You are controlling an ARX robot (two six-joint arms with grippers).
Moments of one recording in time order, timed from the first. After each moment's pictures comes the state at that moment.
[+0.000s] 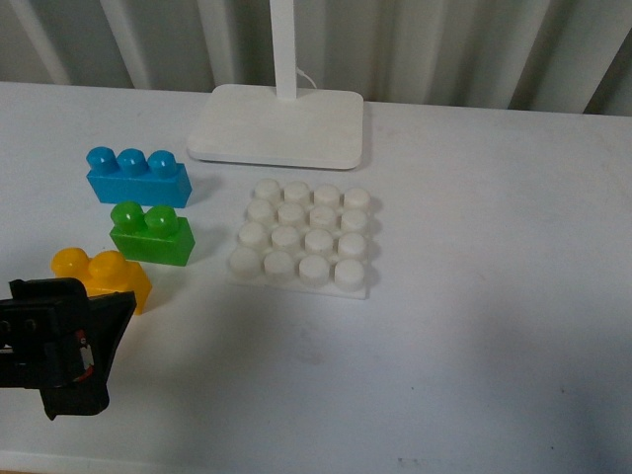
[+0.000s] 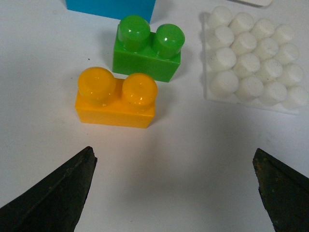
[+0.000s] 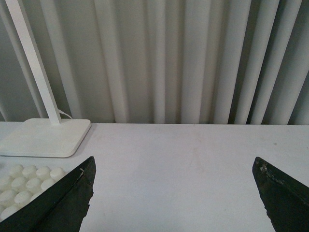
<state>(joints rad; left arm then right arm) -0.32 1.48 0.15 0.75 -0.07 -0.28 0.00 0.00 0.01 0.00 0.00 0.00</state>
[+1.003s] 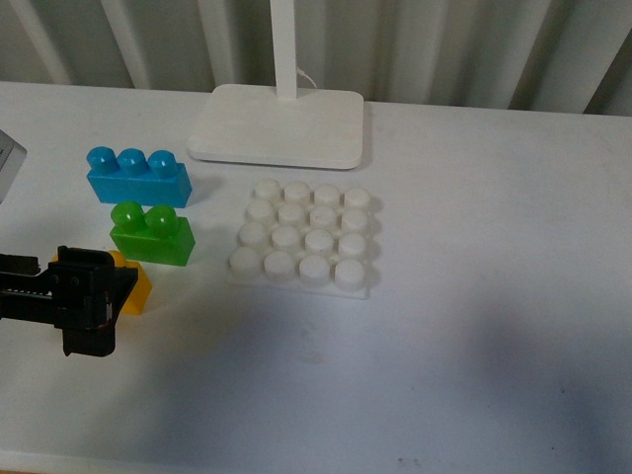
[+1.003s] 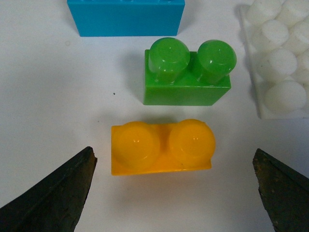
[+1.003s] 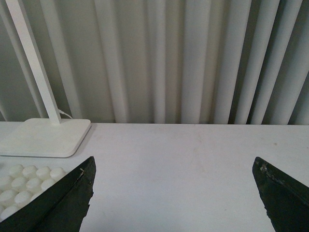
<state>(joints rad) -0.16 1.75 0.32 0.79 0.05 -0.01 0.00 0.00 0.01 0.00 0.00 0.00</state>
